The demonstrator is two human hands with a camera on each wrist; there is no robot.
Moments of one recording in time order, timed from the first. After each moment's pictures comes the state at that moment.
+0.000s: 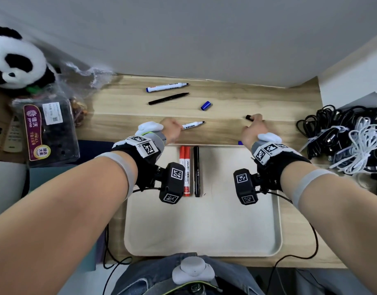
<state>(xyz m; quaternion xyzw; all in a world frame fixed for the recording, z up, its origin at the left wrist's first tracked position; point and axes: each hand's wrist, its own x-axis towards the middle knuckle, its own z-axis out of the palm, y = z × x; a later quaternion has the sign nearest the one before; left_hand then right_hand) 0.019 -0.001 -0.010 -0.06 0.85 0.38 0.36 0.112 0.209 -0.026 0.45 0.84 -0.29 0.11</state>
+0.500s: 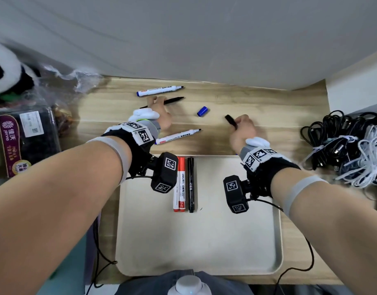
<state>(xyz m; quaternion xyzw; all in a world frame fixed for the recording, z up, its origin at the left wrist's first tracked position) -0.046 0.014 -0.026 0.02 0.93 0.22 0.29 0.074 0.204 -0.062 0.43 0.85 -0.30 0.07</state>
